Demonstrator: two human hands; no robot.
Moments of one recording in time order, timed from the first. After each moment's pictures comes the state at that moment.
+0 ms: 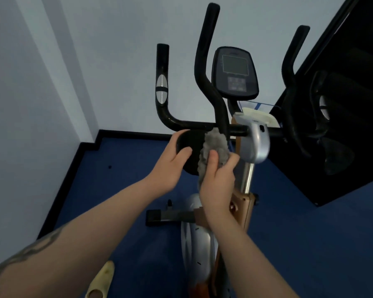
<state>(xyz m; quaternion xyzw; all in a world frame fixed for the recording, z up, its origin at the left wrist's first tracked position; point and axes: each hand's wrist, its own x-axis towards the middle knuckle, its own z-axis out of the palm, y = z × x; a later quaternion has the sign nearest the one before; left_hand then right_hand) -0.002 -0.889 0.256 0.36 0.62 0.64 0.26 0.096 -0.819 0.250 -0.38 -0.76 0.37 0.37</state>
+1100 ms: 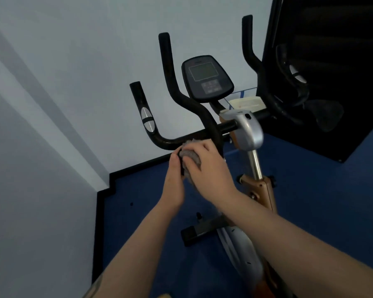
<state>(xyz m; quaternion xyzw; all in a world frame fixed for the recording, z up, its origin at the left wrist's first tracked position) -0.008 -0.894 0.259 0.33 0.60 0.66 0.31 0.075 -0.834 0.285 -0.30 -0.82 0.35 0.33</state>
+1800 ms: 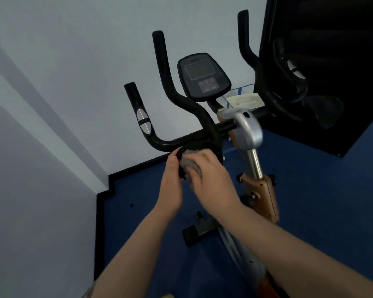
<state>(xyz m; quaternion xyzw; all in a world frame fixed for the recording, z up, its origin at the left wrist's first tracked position) -0.011 -0.893 0.260 0.33 0.63 0.64 0.29 0.090 -0.846 0.282 -0.27 -0.84 0.34 0.33</state>
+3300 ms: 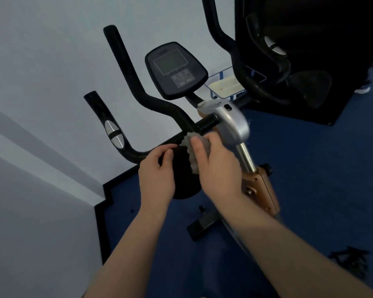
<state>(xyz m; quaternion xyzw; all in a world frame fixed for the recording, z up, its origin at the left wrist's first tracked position) -0.024 -0.850 0.287 0.36 0.76 0.52 0.14 0.086 -0.795 0.276 -0.45 -0.72 0.35 0.40</state>
